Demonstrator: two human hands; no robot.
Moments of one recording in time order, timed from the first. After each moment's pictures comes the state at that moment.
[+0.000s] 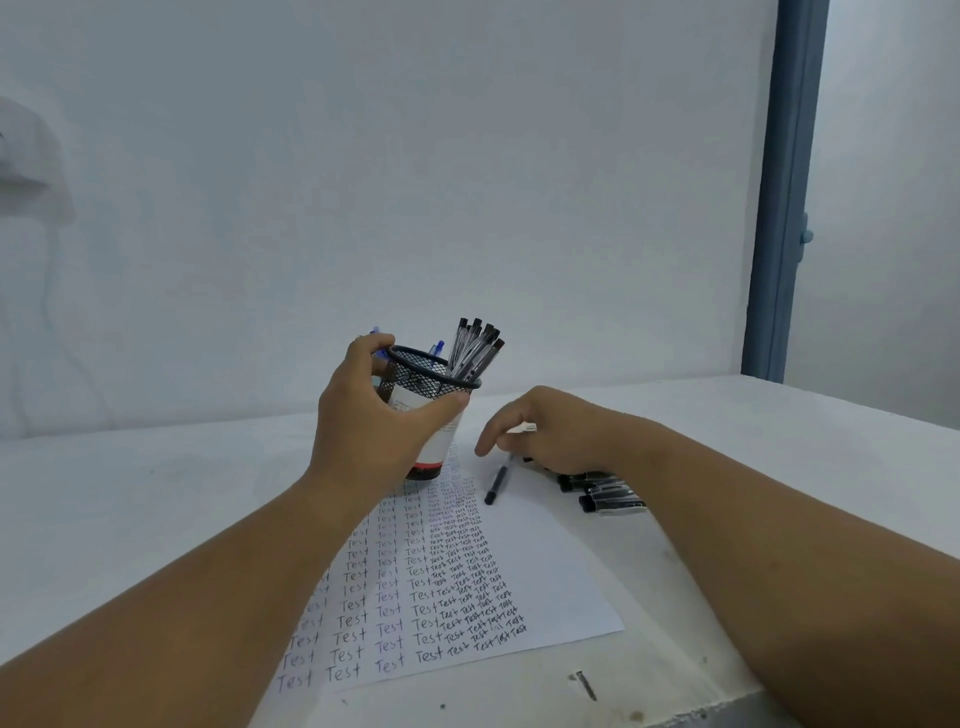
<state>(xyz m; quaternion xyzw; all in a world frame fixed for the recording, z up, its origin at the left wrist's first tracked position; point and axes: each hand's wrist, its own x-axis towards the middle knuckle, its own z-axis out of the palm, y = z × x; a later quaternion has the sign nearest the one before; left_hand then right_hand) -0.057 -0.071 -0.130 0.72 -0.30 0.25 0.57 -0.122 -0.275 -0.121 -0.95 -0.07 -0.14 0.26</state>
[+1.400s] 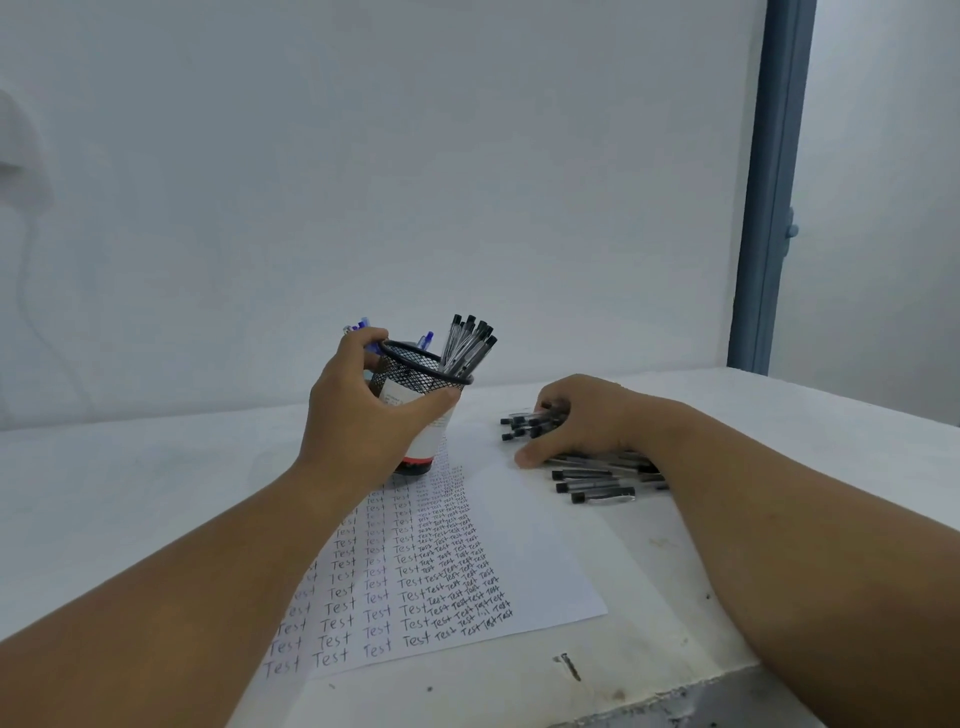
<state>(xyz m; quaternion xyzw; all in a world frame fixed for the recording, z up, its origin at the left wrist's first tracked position) -0.055 -0.070 -0.133 0.73 -0.30 0.23 0.57 -0.131 -0.315 -0.121 -0.96 0.13 -0.11 0.22</state>
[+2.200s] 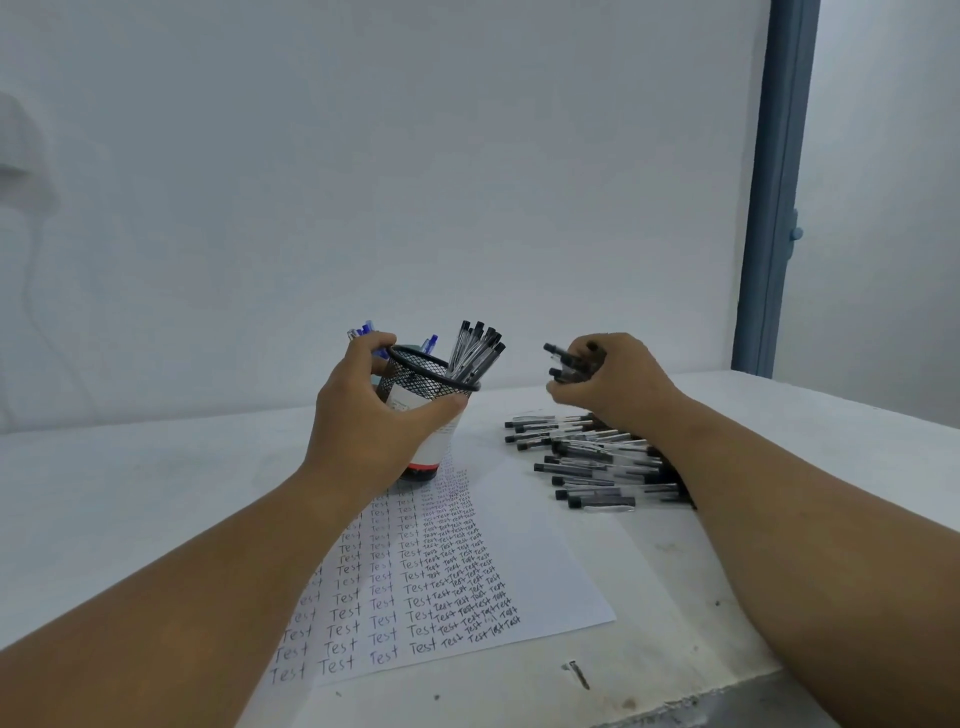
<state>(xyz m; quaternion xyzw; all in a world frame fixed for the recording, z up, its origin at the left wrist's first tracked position) -0.055 -0.070 -0.134 0.73 -0.31 0.22 0.57 -0.133 -0.326 -0.114 -0.87 0.03 -0.38 0.32</state>
